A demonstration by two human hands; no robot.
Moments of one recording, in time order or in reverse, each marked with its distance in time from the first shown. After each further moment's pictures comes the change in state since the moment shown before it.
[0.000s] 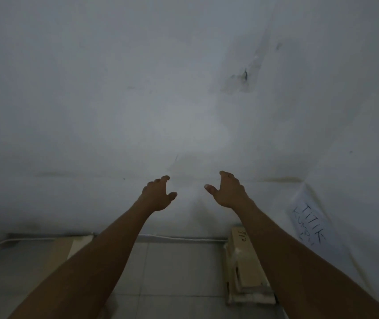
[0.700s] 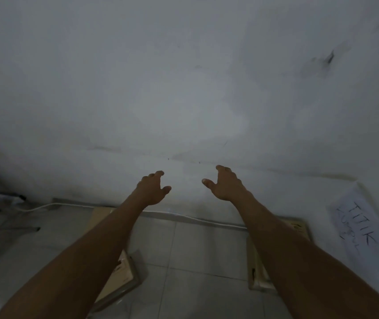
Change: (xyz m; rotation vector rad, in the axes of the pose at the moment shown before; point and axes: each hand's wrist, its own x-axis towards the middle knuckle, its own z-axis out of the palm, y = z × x) left_hand -0.049 -0.172 -0.043 -0.024 -0.003 -0.125; right_hand -0.003 -0.140 0.094 -0.037 -0.138 -0.084
